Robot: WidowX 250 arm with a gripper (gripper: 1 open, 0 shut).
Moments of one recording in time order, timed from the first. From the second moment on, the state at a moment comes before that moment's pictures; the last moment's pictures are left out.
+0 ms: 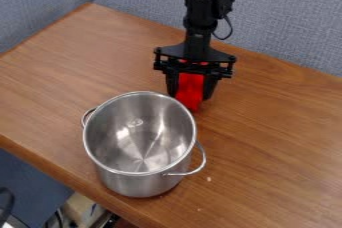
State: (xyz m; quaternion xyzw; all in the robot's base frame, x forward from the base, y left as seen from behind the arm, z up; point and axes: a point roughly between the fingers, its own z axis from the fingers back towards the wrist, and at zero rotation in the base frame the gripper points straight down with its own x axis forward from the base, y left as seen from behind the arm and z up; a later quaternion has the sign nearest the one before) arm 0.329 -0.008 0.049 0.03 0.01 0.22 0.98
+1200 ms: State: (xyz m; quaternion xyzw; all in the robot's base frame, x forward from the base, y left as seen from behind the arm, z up) arm 0.323 0.007 0.062 0.01 -0.01 0.23 0.97
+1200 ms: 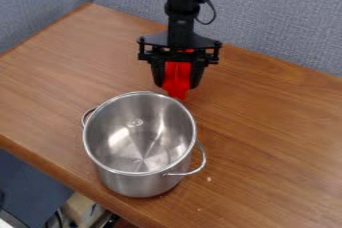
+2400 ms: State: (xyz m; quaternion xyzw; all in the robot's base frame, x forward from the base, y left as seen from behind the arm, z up) arm 0.294 0.020 0.103 -0.01 -0.04 0.25 0.97
